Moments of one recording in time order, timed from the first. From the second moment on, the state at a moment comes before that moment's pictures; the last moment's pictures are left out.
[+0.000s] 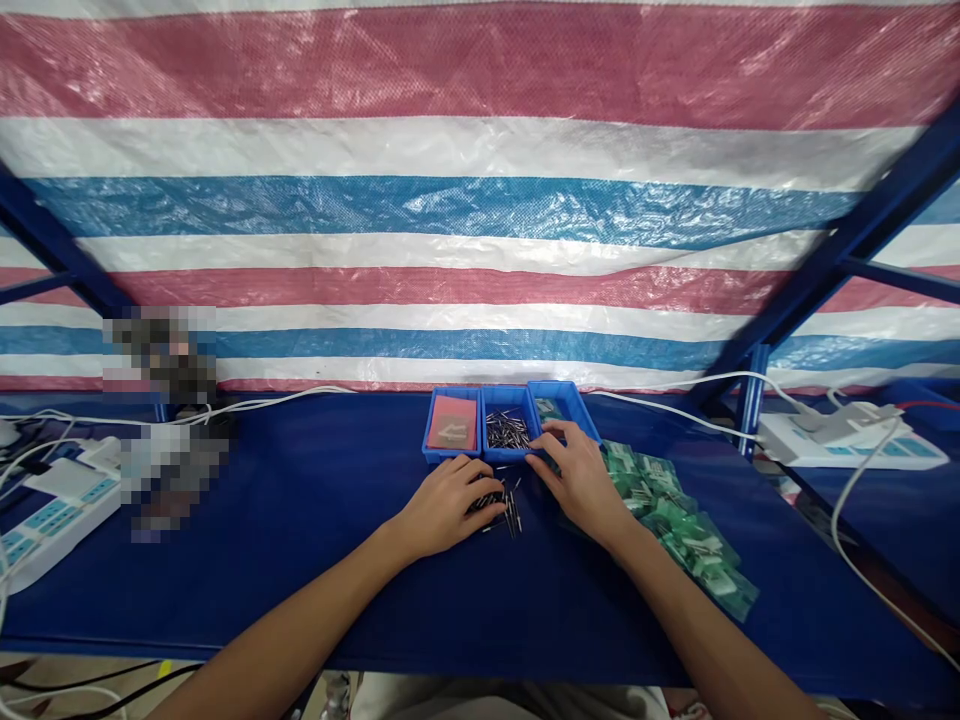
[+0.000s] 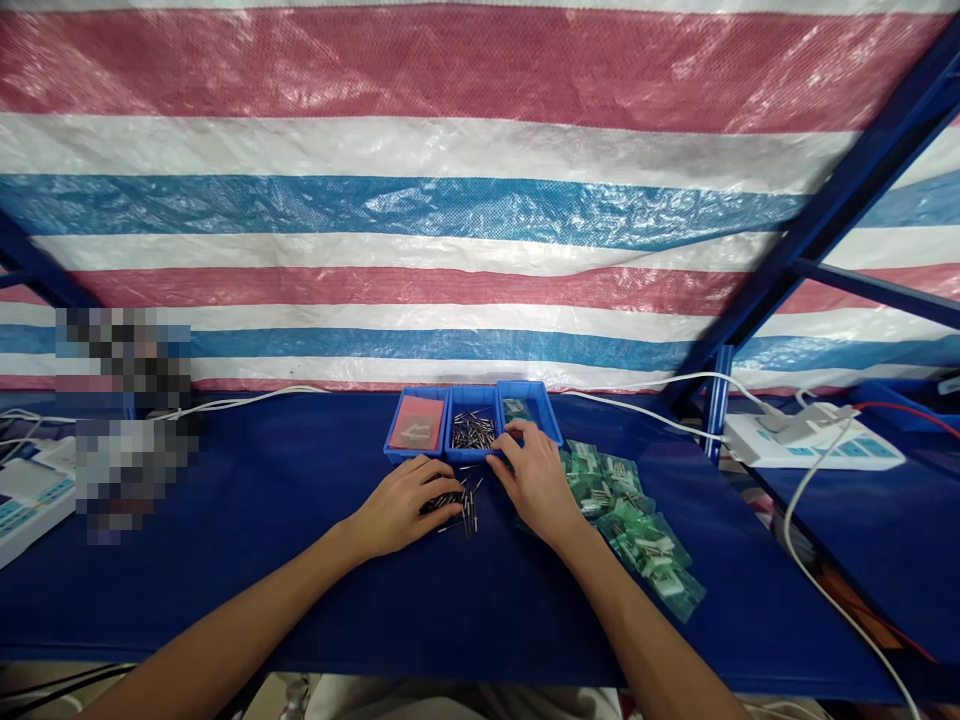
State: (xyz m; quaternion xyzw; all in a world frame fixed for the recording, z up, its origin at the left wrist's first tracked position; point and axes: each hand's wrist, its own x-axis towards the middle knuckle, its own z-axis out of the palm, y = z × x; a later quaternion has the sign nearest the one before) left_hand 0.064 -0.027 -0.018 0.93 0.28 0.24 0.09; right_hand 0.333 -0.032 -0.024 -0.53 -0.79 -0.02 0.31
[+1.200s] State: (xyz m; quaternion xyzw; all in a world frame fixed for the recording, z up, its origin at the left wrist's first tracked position) left_hand 0.064 -0.027 -0.015 0.93 0.27 0.24 0.10; right_hand 0.333 -0.031 -0.024 -0.53 -0.79 -0.04 0.30
